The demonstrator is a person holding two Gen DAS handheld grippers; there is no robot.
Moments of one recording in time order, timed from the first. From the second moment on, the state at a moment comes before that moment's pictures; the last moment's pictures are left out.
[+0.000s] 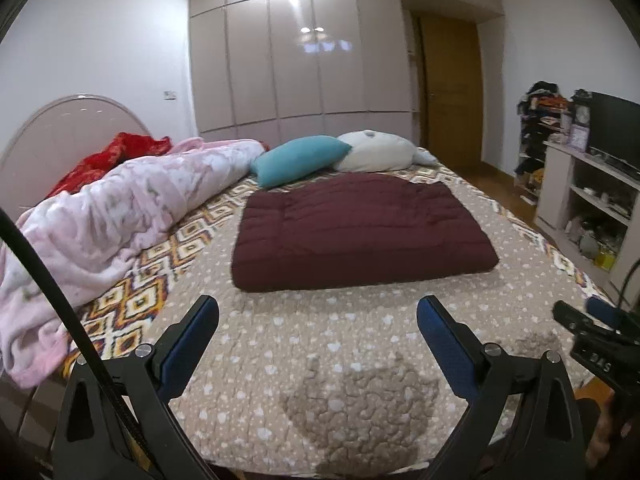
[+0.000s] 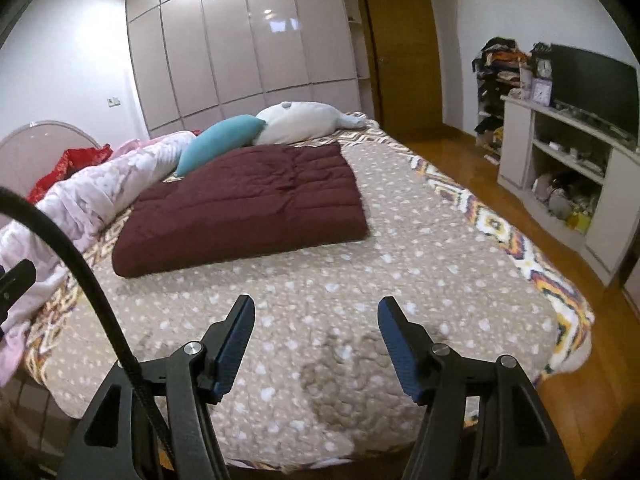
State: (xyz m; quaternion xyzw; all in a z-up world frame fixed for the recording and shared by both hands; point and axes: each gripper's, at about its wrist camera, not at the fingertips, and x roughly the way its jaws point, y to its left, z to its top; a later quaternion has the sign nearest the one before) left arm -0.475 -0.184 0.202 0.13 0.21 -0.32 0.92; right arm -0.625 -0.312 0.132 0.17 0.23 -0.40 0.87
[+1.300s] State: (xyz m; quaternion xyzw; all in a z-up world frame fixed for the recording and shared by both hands) left arm -0.454 -0.178 0.142 0.14 0.30 -0.23 0.92; right arm -0.597 -0.296 0.098 0.13 0.29 -0.40 0.86
